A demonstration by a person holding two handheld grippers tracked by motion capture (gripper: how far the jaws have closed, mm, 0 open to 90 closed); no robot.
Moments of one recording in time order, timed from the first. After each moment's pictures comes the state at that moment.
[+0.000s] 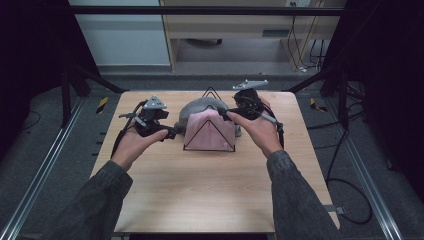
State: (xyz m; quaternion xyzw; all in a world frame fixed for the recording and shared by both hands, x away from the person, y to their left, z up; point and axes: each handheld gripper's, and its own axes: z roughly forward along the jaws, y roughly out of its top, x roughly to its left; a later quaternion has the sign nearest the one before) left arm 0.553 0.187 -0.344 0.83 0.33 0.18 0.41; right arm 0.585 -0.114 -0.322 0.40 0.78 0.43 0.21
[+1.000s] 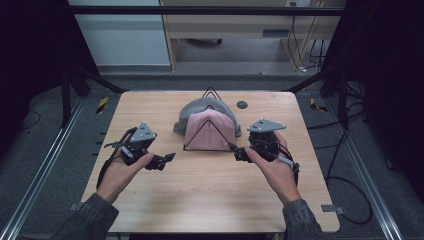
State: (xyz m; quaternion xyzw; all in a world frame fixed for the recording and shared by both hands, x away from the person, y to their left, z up) left arm 0.485 0.213 -0.374 0.84 0.31 0.19 0.40; right arm 0.490 -0.145 -0.367 0.39 0.78 0.43 0.23
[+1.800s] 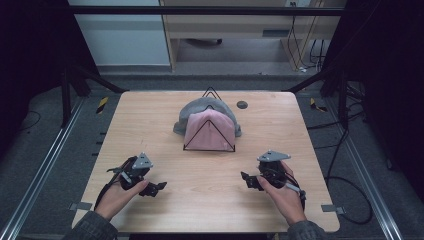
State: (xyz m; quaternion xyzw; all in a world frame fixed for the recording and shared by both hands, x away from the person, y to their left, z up) left arm 0.467 0.241 -0.469 0.88 0.33 0.14 0.32; right arm 0.463 -0.183 -0.466 0.44 0.80 0.38 0.18
